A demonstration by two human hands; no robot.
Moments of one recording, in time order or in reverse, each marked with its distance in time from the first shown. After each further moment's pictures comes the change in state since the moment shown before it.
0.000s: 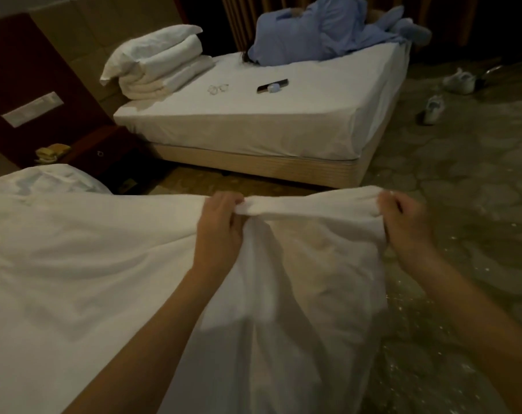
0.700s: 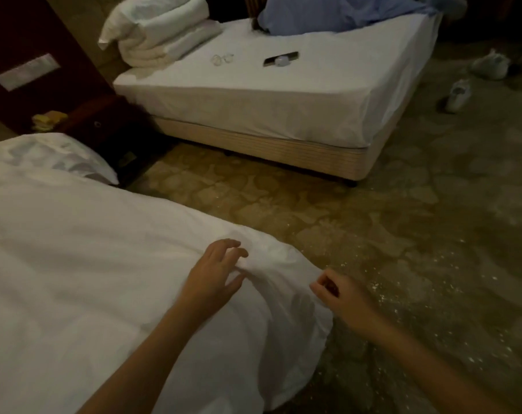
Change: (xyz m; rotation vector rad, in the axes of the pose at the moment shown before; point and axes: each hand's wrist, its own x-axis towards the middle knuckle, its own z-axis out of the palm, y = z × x) left_hand -0.072 -0.041 0.041 0.187 -0.493 -0.030; right_hand -0.033 0.099 0.037 -0.430 -0.751 0.024
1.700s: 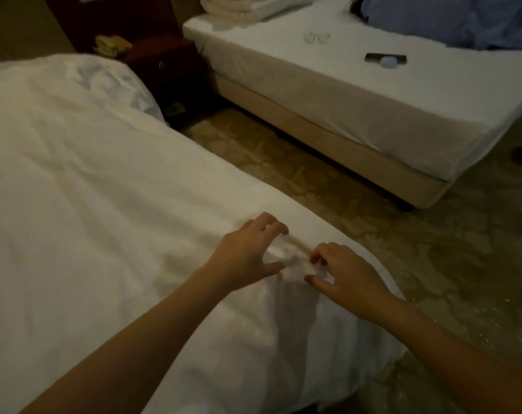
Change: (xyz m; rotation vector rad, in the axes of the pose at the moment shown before) left_hand -0.020 -0.120 -0.115 -0.103 -0.185 -0.155; right_hand 0.071 -0.194 0.091 -0.552 -0.151 -0.328
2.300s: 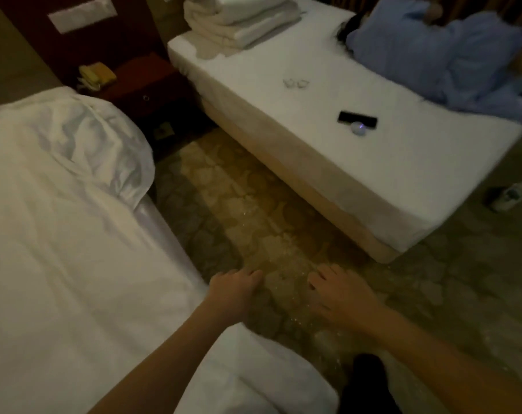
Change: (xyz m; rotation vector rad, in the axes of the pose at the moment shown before) left_hand 0.221 0.080 -0.187 0.150 -0.372 -0.200; right_hand 0.136 0.045 -0.319 -0.366 -0.370 -0.154
